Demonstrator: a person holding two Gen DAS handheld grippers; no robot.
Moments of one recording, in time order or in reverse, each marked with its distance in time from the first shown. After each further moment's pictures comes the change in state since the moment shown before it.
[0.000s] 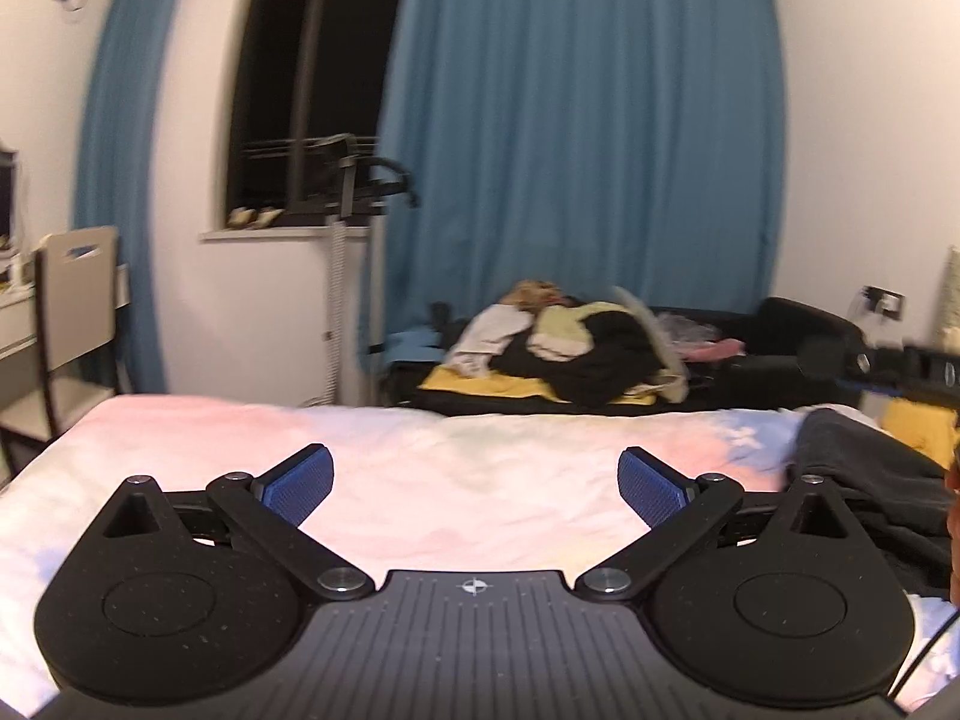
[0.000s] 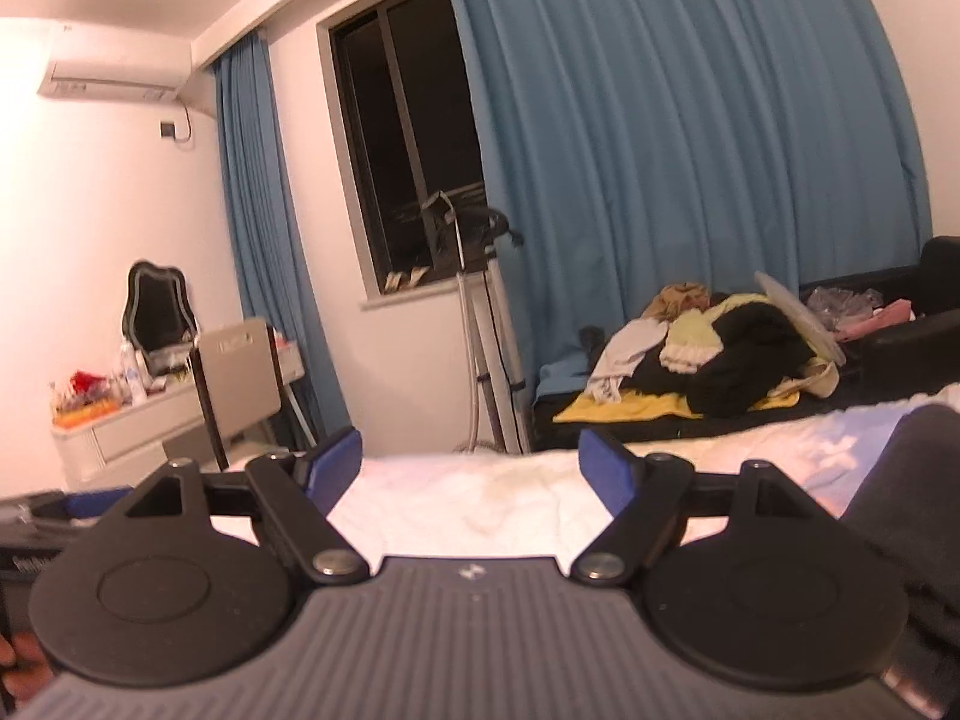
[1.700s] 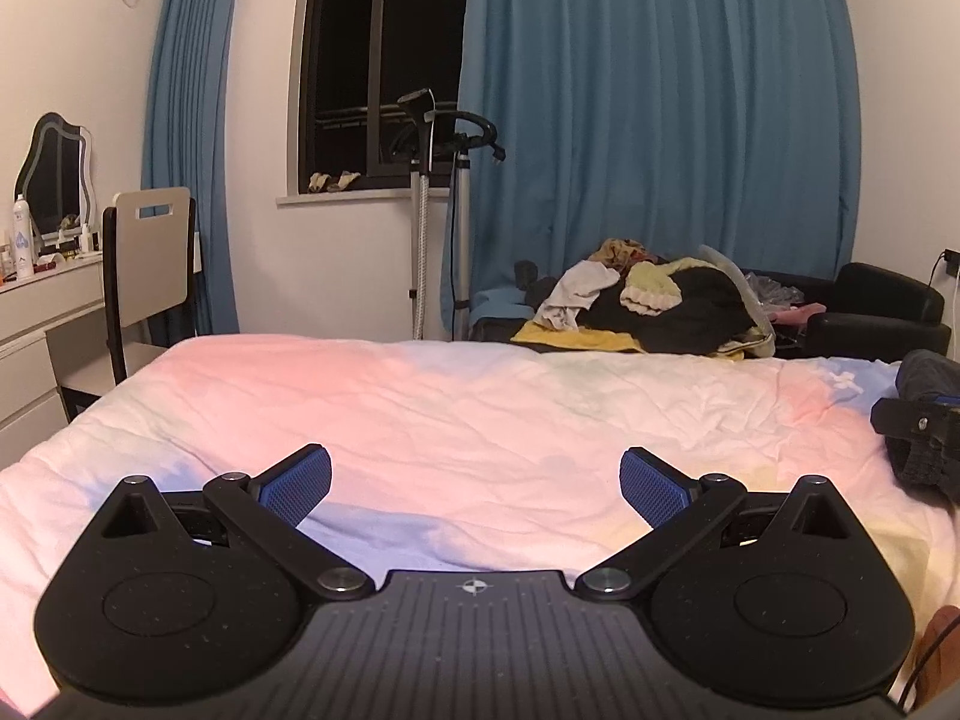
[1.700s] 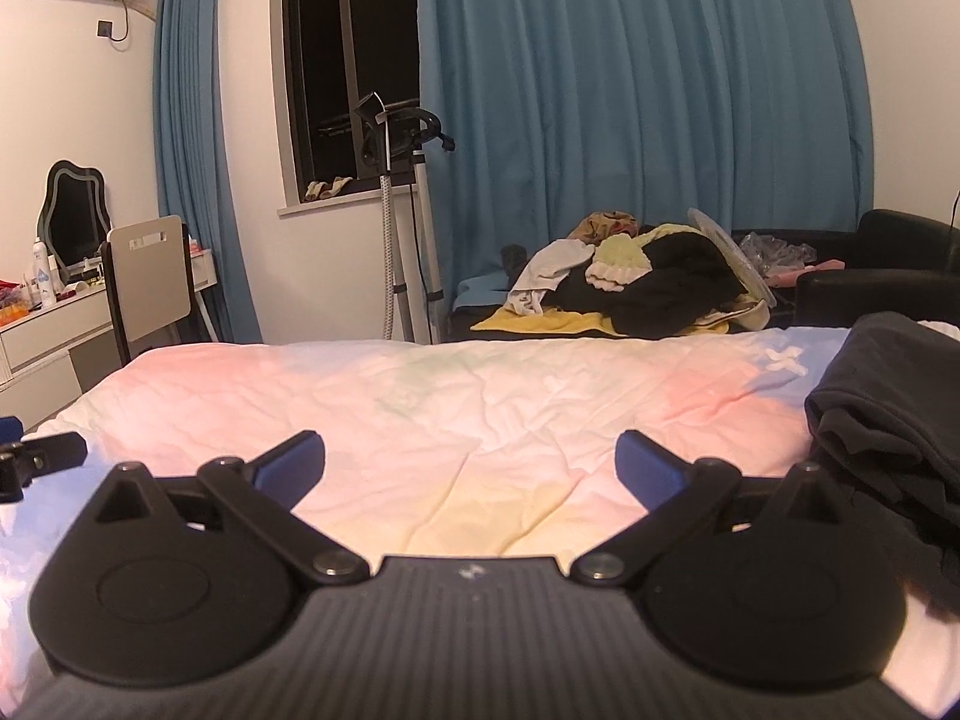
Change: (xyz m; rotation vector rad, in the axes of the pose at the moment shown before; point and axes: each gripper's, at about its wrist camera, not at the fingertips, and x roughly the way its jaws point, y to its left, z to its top) left arm 0.023 0.039 -0.059 0.012 0.057 0.154; right arm 0.039 0.007 -0.088 -0.066 0.134 -0.190
